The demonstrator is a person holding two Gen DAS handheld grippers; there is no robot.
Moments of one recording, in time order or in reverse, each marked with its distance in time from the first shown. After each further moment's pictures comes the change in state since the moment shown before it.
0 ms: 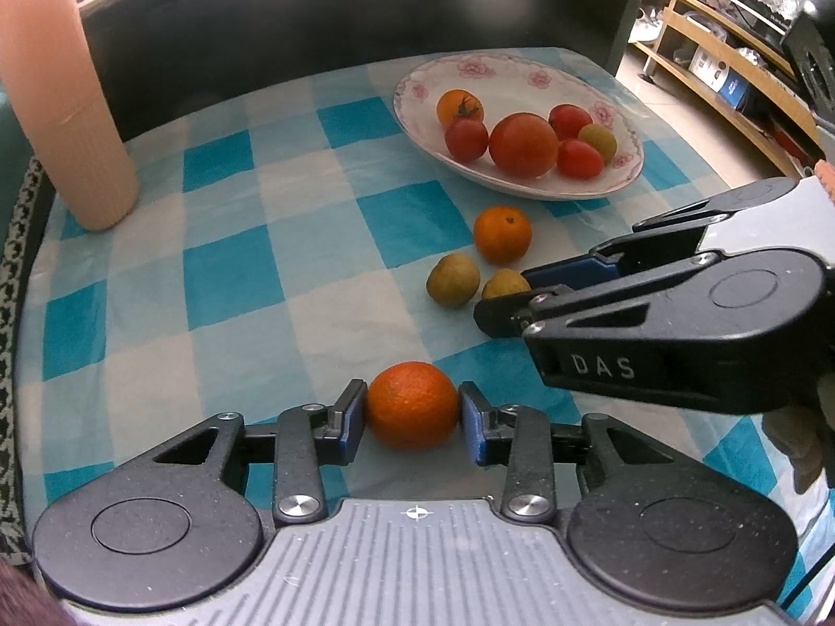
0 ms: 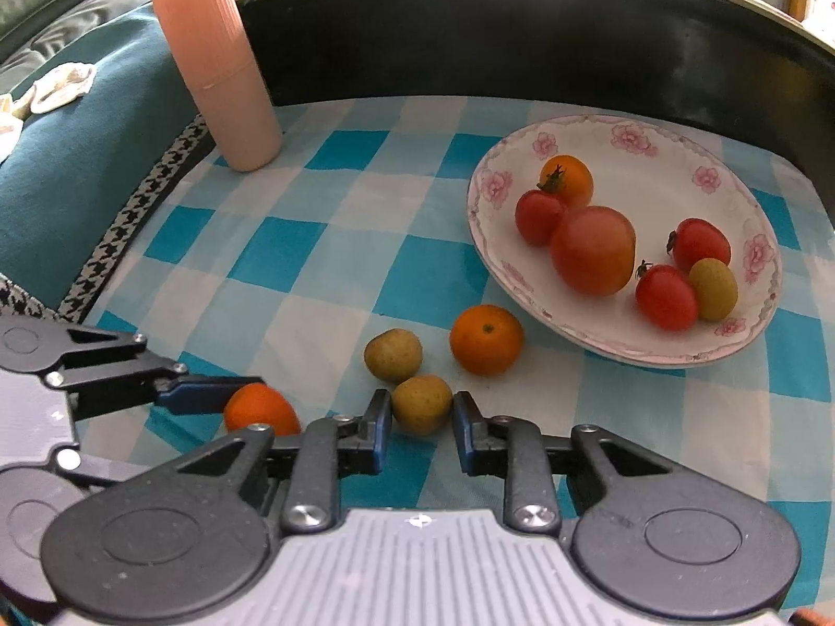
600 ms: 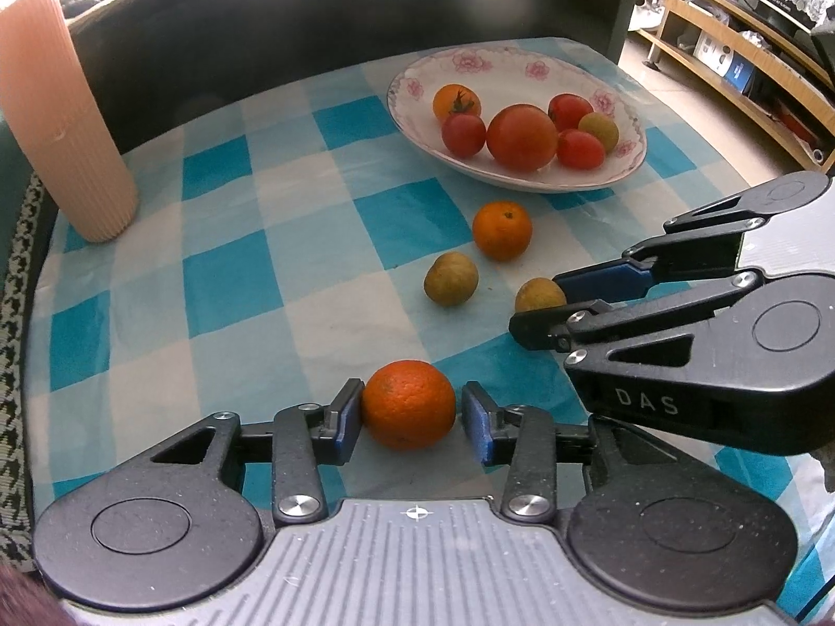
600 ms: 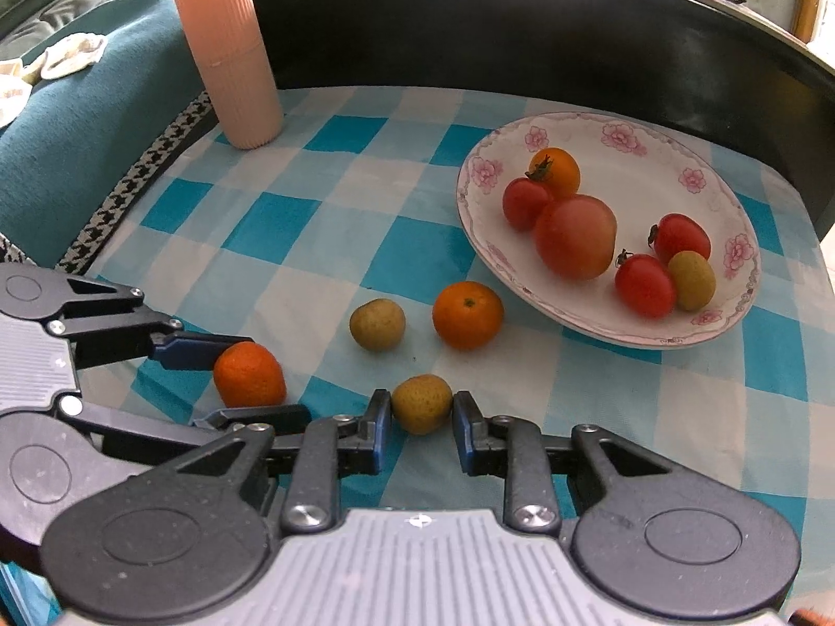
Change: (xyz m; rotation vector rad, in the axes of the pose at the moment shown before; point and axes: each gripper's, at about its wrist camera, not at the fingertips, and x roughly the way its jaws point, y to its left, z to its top) left arm 0.001 -0.009 0.002 0.029 0.008 0.039; right arm -0.006 -0.001 -0.012 -0.058 0.004 -0.039
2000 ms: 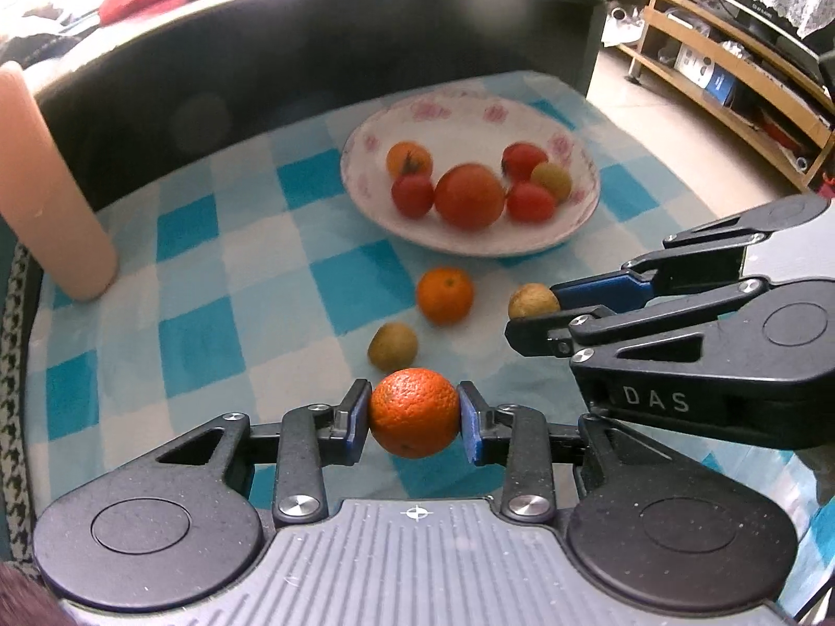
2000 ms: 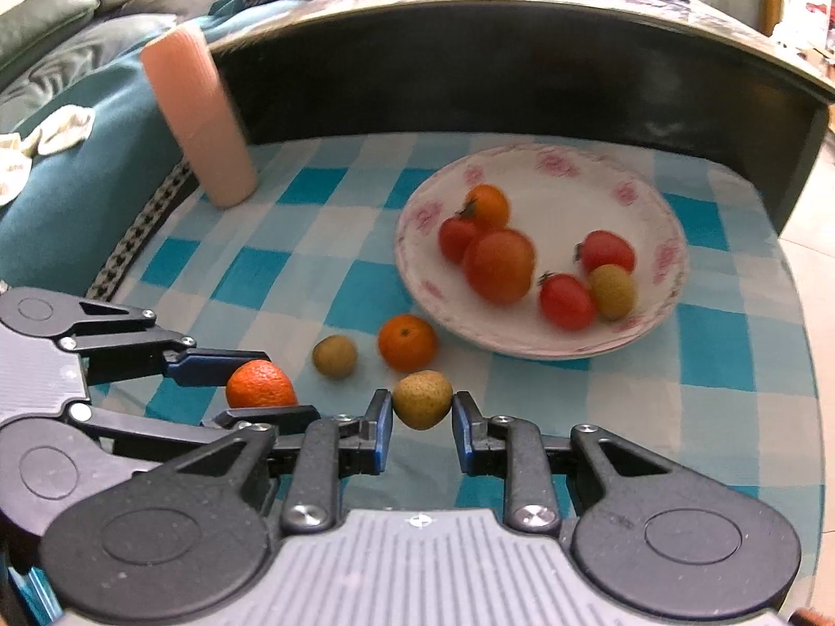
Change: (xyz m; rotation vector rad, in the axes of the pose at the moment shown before) left arm -0.016 -0.026 0.028 0.025 -0.045 -0.015; right arm -0.037 -0.035 0.002 0.094 -0.073 0.012
